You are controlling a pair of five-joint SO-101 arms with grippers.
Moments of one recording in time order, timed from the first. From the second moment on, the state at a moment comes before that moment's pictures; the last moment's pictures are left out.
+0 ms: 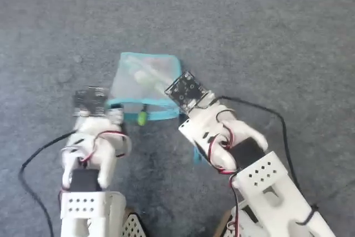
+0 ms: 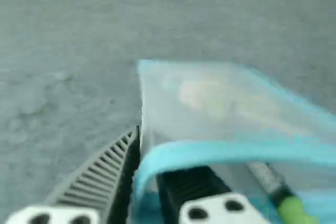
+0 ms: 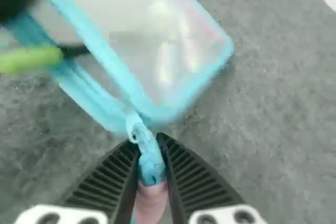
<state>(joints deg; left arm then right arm) -7.5 -80.2 82.8 40.2 5.3 -35.7 -49.6 52.6 48.9 15.4</state>
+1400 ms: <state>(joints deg) -7.3 -87.6 88.7 42.1 4.4 -51.0 -60.1 52.7 67.7 25.9</state>
